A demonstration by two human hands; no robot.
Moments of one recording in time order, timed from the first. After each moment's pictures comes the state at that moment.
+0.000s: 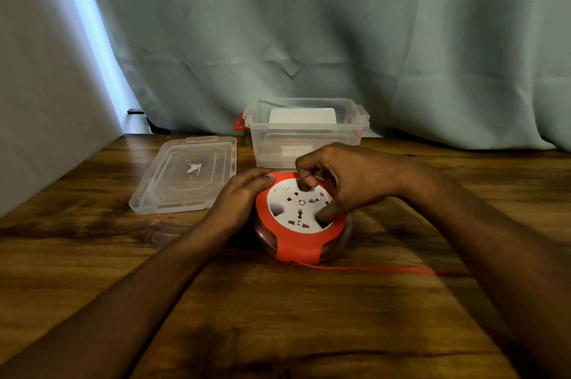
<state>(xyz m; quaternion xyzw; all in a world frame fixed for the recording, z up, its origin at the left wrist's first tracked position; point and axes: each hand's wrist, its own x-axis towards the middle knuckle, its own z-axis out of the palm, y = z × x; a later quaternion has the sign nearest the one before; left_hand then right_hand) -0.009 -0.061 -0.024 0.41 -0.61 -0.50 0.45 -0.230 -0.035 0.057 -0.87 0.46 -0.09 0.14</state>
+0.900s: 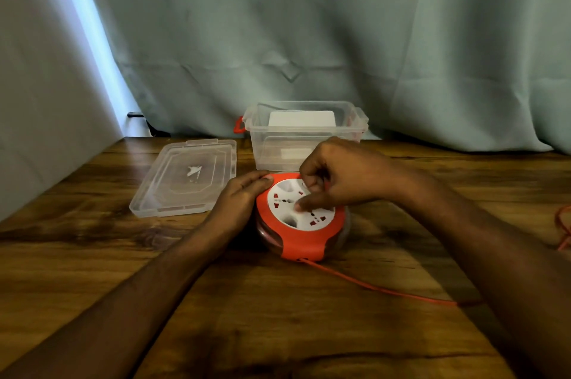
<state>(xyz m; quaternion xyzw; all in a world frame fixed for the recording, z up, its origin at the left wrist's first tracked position) -0.010 -0.056 -0.020 0.41 -0.60 -0.51 0.46 -0.220 -0.031 0.060 -0.88 0.46 -0.12 0.05</state>
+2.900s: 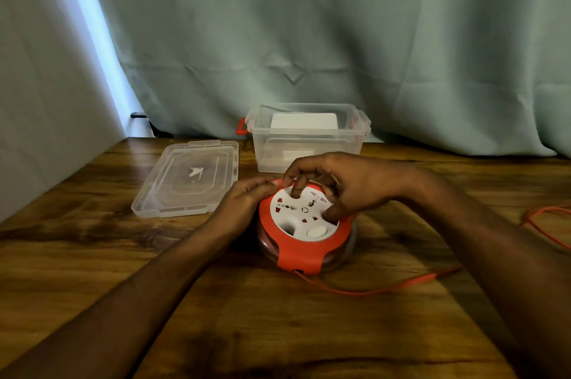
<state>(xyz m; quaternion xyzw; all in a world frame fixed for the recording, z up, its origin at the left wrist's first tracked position) -0.009 -0.058 -0.022 0.41 -0.61 -0.53 0.43 -0.232 -0.040 0.058 -0.87 0.42 -0.08 0.22</state>
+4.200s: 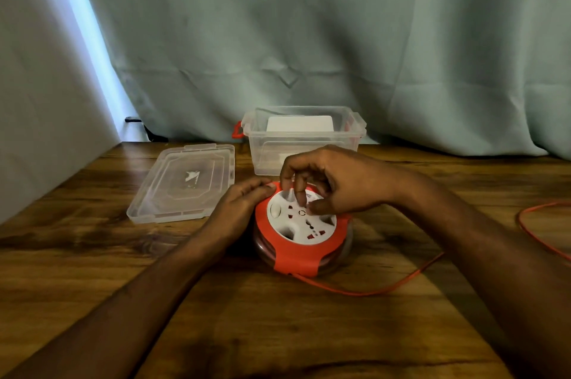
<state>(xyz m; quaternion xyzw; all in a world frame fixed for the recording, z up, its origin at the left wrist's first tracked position) -0.007 -0.062 -0.025 0.41 -0.62 -0.51 0.43 -0.218 -0.030 0.063 -0.89 0.41 -0.15 0.15</state>
